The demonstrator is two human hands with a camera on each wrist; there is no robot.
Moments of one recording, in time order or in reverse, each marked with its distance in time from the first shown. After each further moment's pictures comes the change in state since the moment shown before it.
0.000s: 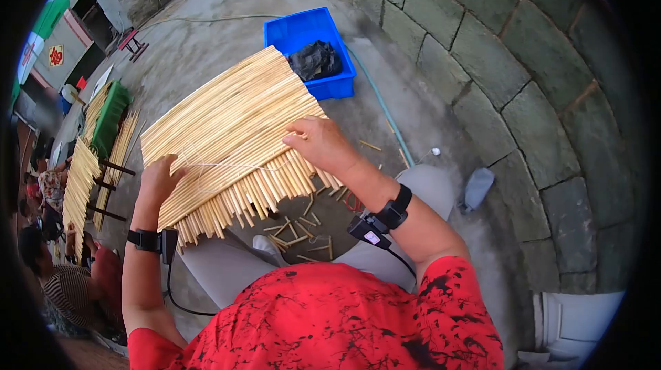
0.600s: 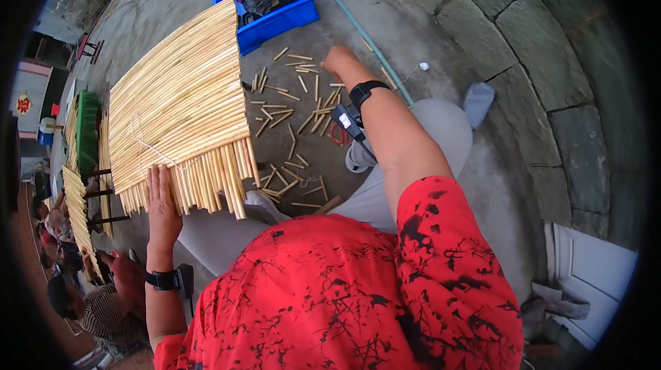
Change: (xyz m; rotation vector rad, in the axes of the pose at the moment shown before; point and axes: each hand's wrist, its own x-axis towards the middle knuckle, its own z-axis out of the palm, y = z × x) left_hand -0.073 0.033 0.061 0.041 -0.087 0.225; right_hand -0.011 0.220 -0.010 -0.350 -0.358 1.085
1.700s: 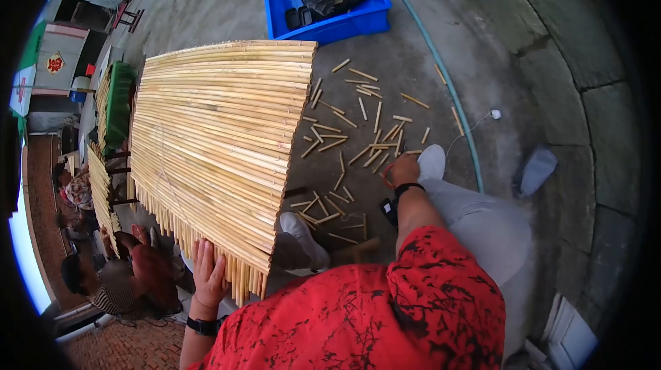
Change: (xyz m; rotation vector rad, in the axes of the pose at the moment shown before) left_hand -0.025 0.005 0.014 -0.119 0.091 0.253; right_hand 0.032 0.108 0.217 -0.327 0.111 0.063
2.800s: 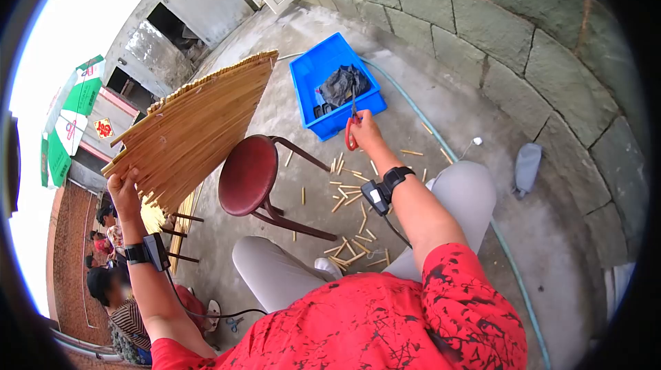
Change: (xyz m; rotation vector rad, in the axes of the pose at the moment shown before) left_hand 0.073 -0.105 -0.244 -0.589 0.764 -0.116; right_hand -0.049 -0.086 -0.255 1.420 0.397 -0.490
